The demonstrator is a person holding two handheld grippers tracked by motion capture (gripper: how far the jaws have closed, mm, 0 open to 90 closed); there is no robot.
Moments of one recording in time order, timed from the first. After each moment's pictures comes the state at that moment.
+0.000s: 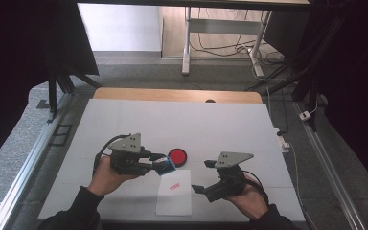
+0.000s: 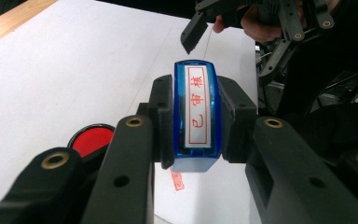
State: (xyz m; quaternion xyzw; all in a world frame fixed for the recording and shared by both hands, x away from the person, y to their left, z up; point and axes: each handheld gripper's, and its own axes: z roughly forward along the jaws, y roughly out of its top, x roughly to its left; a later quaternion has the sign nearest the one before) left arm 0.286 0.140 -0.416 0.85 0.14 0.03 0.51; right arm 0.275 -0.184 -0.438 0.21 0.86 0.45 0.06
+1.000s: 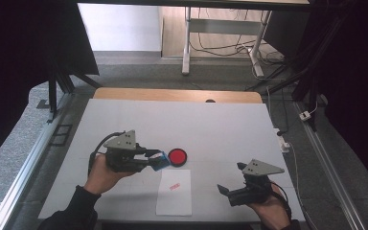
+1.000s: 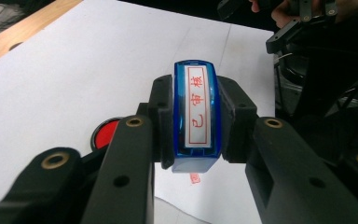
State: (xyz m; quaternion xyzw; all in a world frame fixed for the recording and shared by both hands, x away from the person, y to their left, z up) left arm 0.287 0.152 -0.411 0.85 0.16 0.06 0.50; right arm 0.255 -0.247 -0.445 0.32 0.83 0.43 0.16
